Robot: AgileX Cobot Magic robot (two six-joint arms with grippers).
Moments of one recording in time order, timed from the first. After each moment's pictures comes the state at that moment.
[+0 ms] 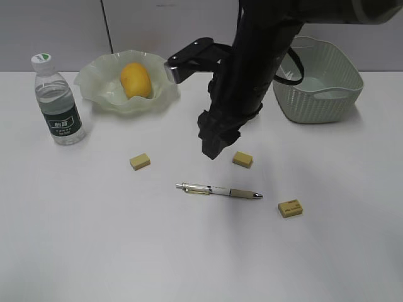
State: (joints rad) left arm -0.66 0.34 -0.53 0.07 1.07 -0.17; right arm 0.63 2.01 -1.55 0.14 0.95 -0.45
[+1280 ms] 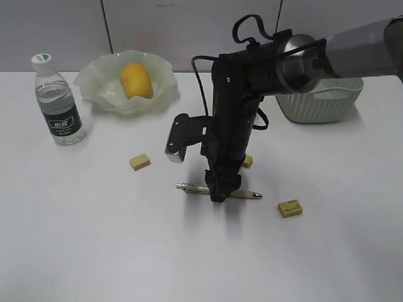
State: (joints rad) left arm -0.66 0.34 -0.53 0.07 1.07 -0.17; right arm 0.63 2.27 -1.56 0.09 0.85 -0.90
